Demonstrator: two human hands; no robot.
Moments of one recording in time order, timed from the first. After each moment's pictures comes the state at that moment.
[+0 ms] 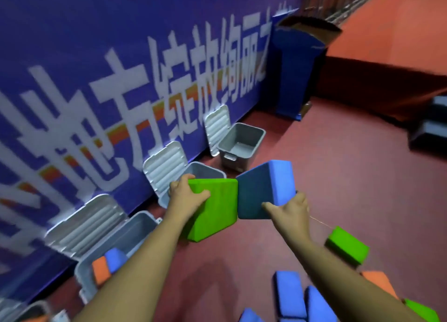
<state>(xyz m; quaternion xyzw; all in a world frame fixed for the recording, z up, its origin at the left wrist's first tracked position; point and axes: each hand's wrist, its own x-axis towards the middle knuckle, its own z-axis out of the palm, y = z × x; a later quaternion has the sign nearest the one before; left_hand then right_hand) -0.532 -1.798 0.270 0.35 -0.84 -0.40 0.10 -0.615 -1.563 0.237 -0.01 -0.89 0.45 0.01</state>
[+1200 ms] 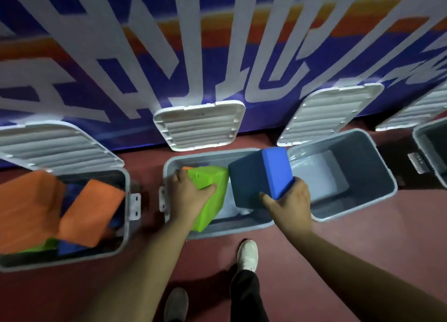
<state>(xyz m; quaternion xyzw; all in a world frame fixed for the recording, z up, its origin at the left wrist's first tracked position) -0.349 -2.301 -0.130 0.71 -0.58 -0.38 0.12 -0.554 -2.196 -0.104 0.36 -0.88 0.22 -0.22</state>
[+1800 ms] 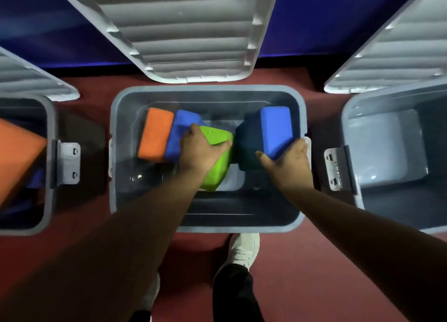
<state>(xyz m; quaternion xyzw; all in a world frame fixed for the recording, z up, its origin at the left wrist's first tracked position) -0.458 -2.346 -0.471 0.76 -0.56 -0.32 0.03 -0.636 -2.270 -0.455 0.38 -0.85 0.14 -0.33</state>
